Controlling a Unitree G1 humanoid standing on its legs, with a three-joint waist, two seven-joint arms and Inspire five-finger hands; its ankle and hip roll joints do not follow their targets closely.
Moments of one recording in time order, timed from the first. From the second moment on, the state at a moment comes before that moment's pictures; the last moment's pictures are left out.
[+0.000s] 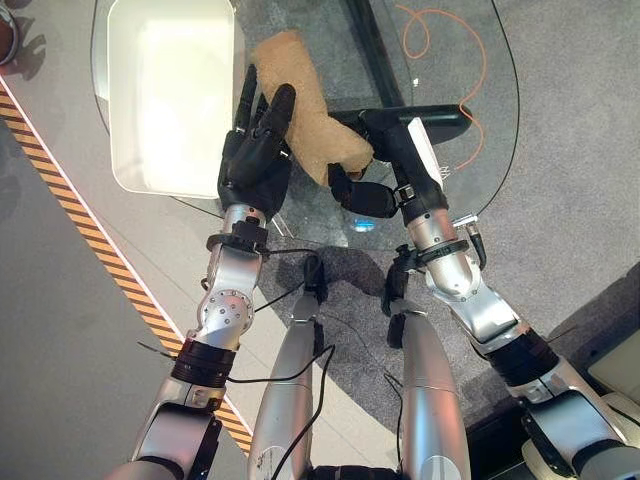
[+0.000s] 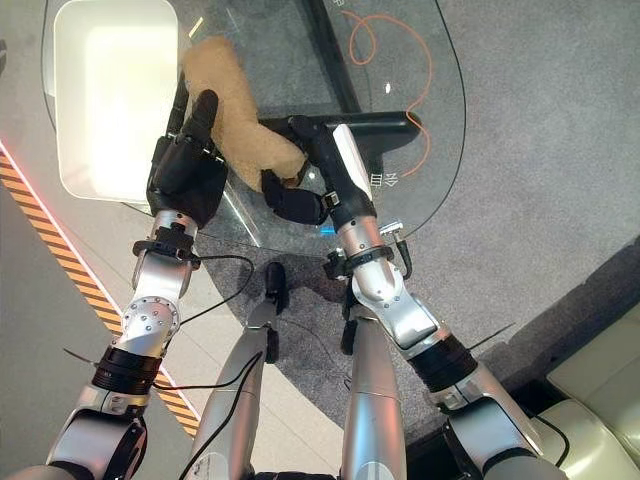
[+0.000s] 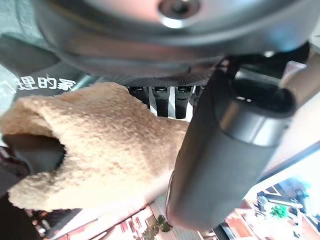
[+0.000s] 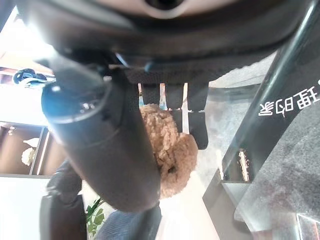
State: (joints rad) left arm -0.56 0.28 -0.15 0.06 -1.28 -0.14 0.10; right arm -0.65 -0.48 0.48 0.02 0.05 -0.10 -0.31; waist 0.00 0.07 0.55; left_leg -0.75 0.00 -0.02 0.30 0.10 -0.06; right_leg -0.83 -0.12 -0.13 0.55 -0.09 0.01
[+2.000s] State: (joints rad) left arm -0.57 0.28 -0.14 0.06 -1.24 -0.23 0.10; right arm -0.66 -0.47 0.52 -0.05 0.05 -0.10 -0.24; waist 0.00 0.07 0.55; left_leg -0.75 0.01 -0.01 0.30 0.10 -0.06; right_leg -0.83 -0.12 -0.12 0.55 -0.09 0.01
